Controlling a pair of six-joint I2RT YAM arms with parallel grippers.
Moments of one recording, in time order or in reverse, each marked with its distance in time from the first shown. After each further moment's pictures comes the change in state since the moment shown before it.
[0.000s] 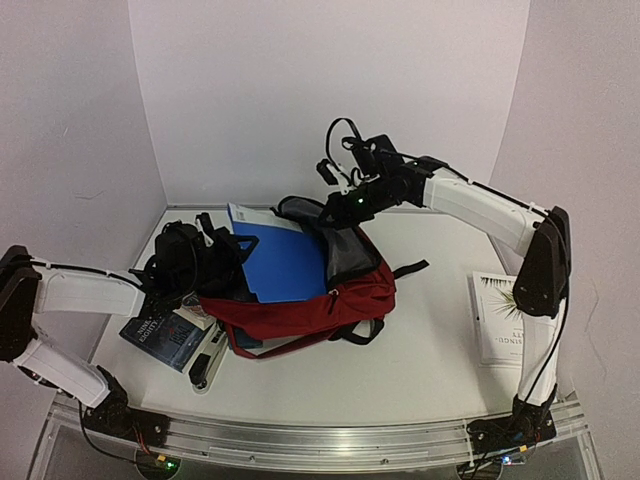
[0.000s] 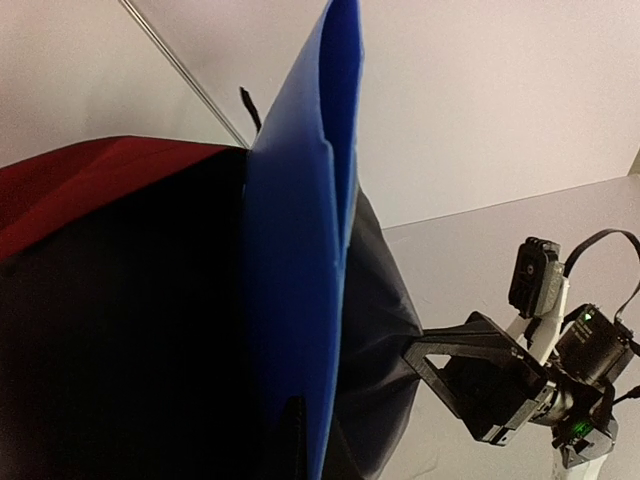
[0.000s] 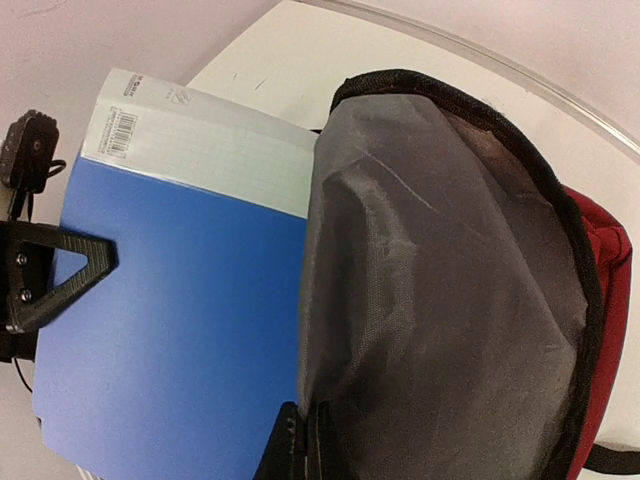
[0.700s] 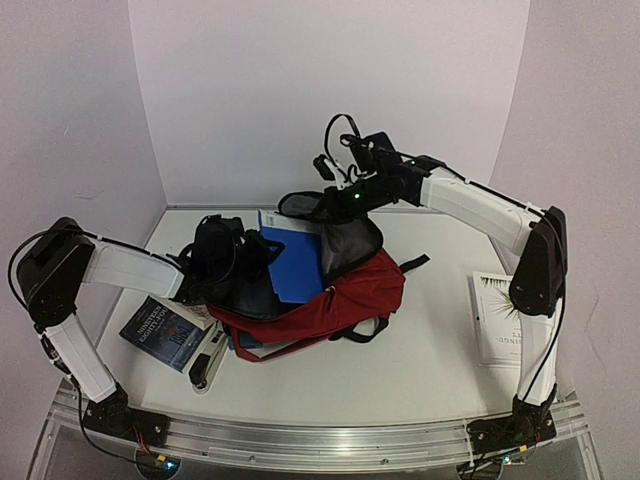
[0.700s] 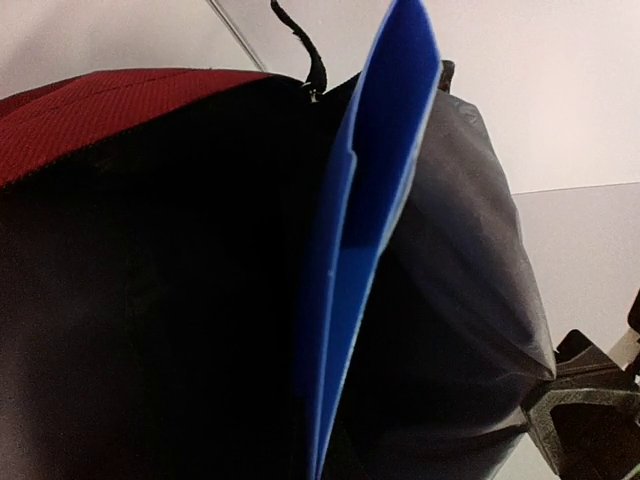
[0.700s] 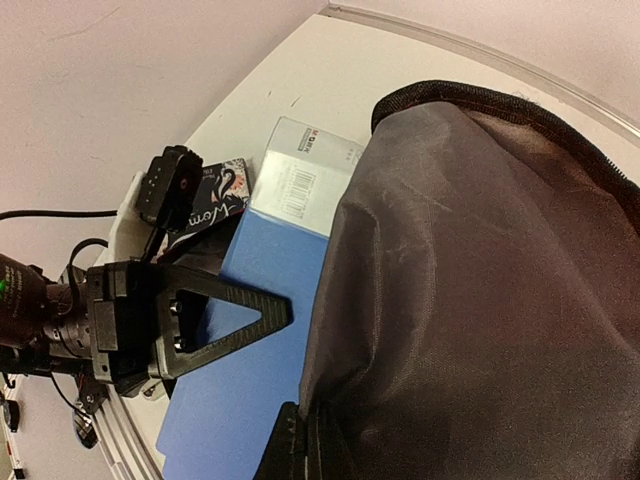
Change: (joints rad) left arm -0.008 0.308 0.196 -0.005 0.074 -0.045; right arm 0.005 0.027 0.039 0.039 -0.074 0.071
